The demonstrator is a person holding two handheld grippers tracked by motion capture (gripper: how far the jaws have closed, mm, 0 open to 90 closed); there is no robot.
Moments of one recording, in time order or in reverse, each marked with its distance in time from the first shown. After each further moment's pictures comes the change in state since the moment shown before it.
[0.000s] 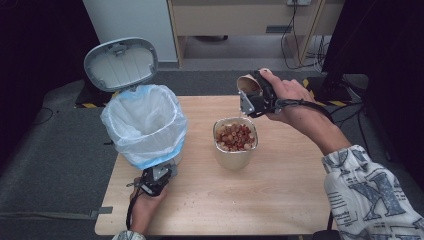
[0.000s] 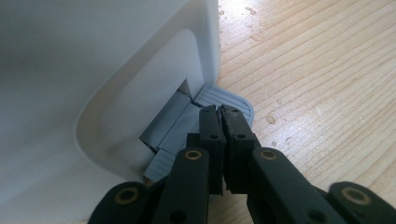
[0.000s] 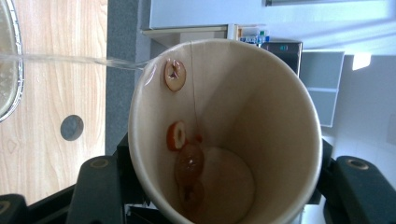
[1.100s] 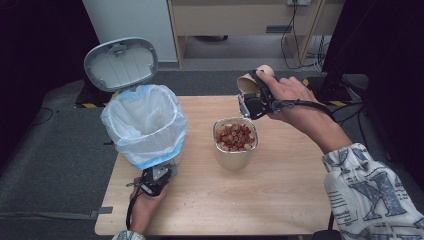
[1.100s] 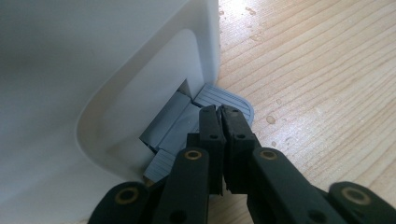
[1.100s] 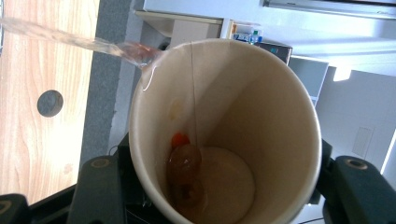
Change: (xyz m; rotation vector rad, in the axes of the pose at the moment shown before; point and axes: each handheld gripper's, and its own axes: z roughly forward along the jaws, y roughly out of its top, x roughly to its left) left arm 0.001 0.000 0.000 0.001 -0.007 -0.005; right arm 0.000 0.005 -0.001 0.046 -0.039 -0.142
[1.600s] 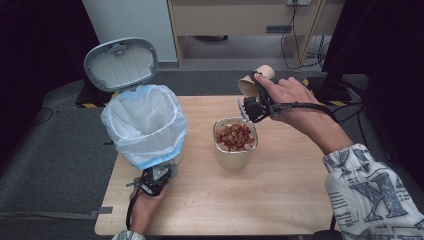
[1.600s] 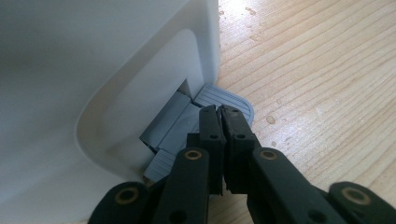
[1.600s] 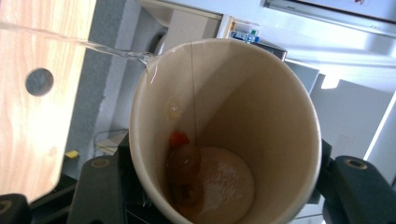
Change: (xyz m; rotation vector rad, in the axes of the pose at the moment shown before) left arm 0.000 0.000 0.000 0.000 0.001 0.000; right arm 0.008 0.002 0.000 0.026 -0.021 -0.094
